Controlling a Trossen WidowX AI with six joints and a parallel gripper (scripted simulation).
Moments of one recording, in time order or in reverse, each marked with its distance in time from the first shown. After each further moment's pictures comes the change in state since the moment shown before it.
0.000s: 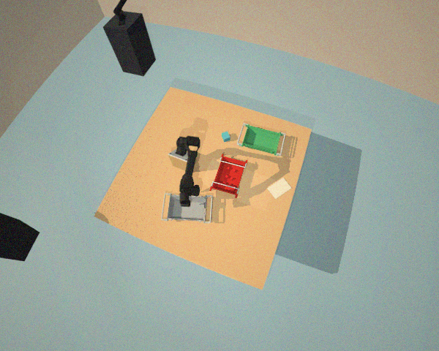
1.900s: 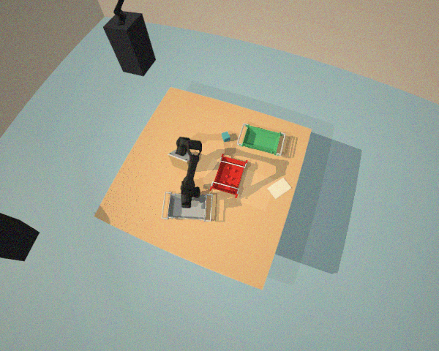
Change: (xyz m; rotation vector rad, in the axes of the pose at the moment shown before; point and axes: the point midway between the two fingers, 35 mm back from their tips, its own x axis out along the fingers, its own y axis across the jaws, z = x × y) arm 0.043 0.005 -0.002 0.004 0.000 0.009
